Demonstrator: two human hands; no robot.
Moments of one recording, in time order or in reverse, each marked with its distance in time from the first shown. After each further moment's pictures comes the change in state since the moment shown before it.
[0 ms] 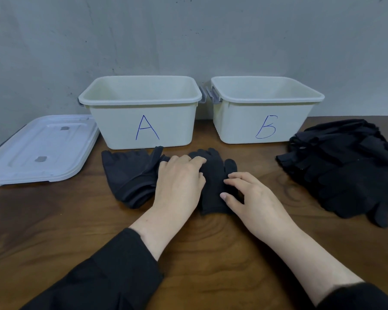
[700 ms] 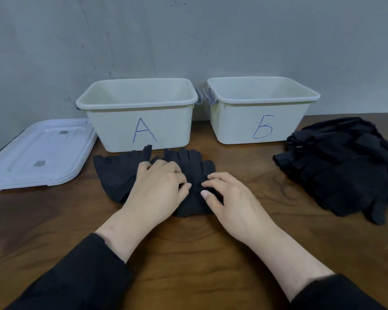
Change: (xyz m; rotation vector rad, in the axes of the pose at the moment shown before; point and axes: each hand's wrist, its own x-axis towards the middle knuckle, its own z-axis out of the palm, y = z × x) left_hand -0.009 -0.037 -0.021 0.132 -0.105 0.156; right_hand 0.004 -0.027 0.015 0.092 -0.014 -0.094
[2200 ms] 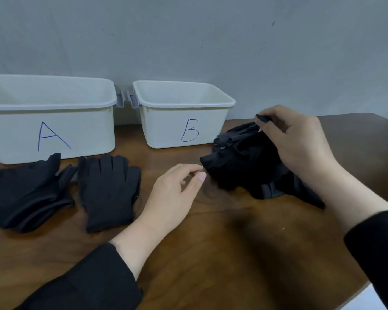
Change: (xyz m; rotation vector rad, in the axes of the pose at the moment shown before) left_hand 0.035 0.162 0.015 -1.017 -0.022 -0.023; right_hand -0.025 0.090 -0.224 -0.025 0.510 0.124
